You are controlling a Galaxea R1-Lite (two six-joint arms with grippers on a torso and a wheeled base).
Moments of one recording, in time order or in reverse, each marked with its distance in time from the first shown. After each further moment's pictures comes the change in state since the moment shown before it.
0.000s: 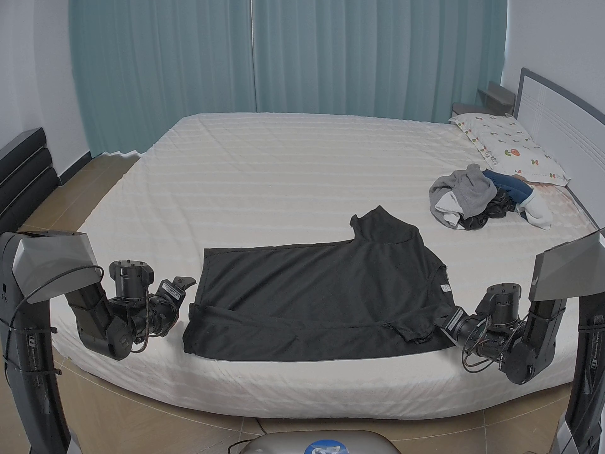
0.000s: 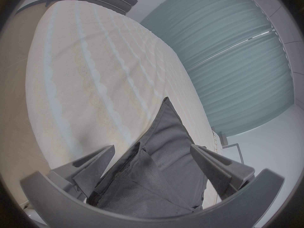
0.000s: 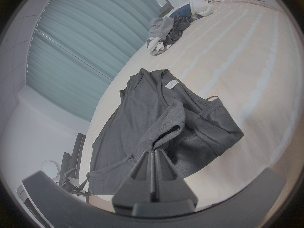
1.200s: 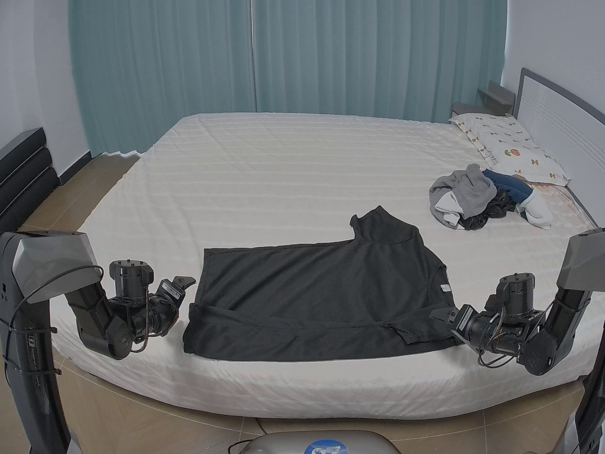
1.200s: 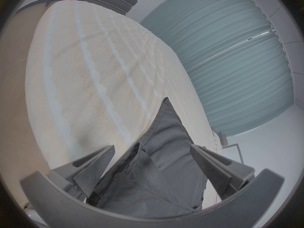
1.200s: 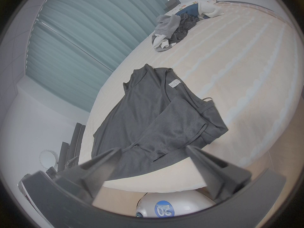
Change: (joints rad) left arm 0.001 0.000 -0.003 0.000 -0.001 0.000; right arm -0.016 -0.189 0.027 0.237 0.064 -0.081
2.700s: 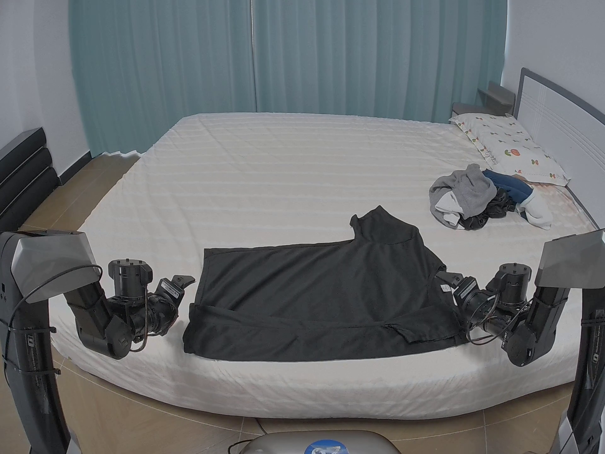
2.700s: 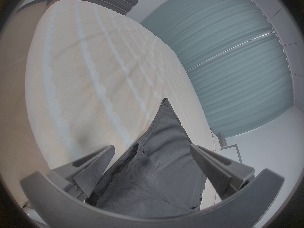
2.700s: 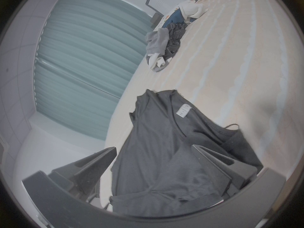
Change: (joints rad) left arm 0.008 -0.004 0.001 -0.001 -0.005 -0.010; right arm -0.078 0.206 -0.159 -0.287 -0.001 0.235
